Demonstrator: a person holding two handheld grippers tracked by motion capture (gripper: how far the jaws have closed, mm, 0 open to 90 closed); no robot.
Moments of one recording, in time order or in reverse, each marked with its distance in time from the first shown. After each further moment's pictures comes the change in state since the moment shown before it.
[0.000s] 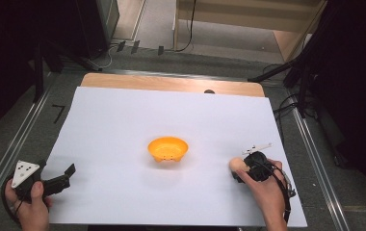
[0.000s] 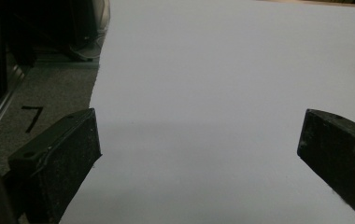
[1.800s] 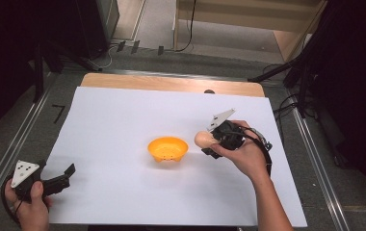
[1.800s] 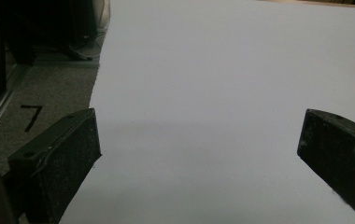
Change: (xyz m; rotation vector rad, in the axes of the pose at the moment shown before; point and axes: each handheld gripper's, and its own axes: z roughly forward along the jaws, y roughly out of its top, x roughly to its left) left arm 0.001 0.000 0.000 0.002 -0.001 -0.003; right arm 0.058 0.123 -0.025 -0.108 0.193 -0.562
